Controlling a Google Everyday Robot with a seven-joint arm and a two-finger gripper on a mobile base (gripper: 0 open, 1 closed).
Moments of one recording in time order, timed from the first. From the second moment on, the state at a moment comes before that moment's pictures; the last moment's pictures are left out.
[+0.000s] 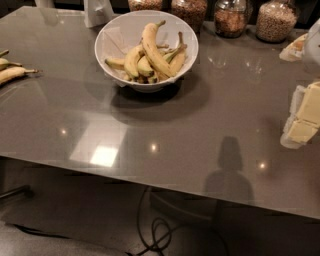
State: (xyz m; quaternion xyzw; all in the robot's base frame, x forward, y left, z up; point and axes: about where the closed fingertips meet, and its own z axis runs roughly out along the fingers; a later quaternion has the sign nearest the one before) arm 0.438 -0.217 0.976 -0.60 0.78 -0.03 0.16
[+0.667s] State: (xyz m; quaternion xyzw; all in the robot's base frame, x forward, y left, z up) arm 0.443 -0.209 0.981 -0.60 0.78 -0.03 0.17
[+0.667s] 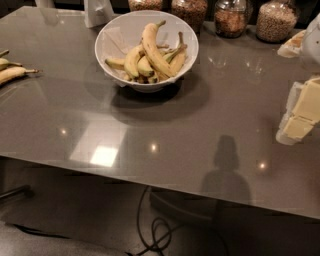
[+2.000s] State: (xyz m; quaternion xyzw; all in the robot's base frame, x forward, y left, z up) arm 0.549 -0.050 1.019 -0.53 0.77 0.11 0.32
